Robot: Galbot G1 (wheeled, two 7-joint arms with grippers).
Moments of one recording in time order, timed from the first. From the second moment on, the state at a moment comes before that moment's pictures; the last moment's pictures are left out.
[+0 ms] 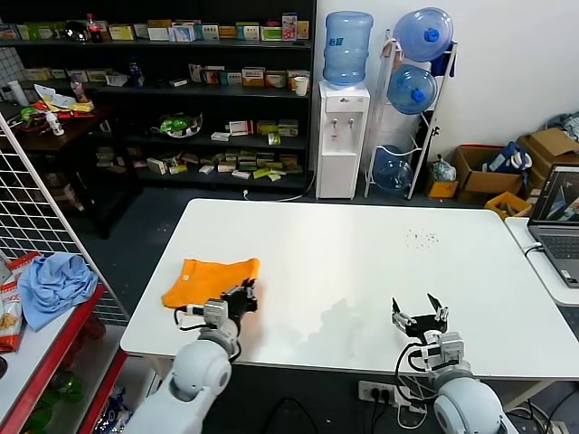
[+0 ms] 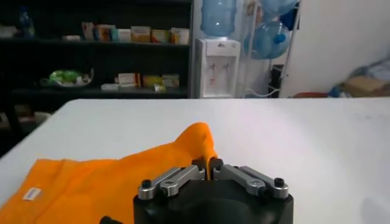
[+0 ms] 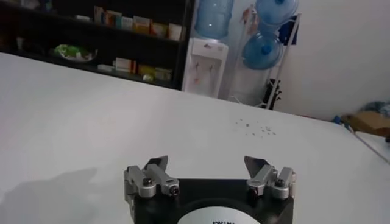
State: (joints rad) left arm 1.04 -1.28 -0.10 -1.71 -0.44 0.36 -0.26; right arm -1.33 1.04 0.37 1.83 0.37 -0.28 0.25
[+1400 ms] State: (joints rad) left arm 1.11 -1.28 -0.07 -1.61 -0.38 -0.16 -0.10; right arm -1.33 1.08 0.42 1.81 0.31 -0.22 0.18
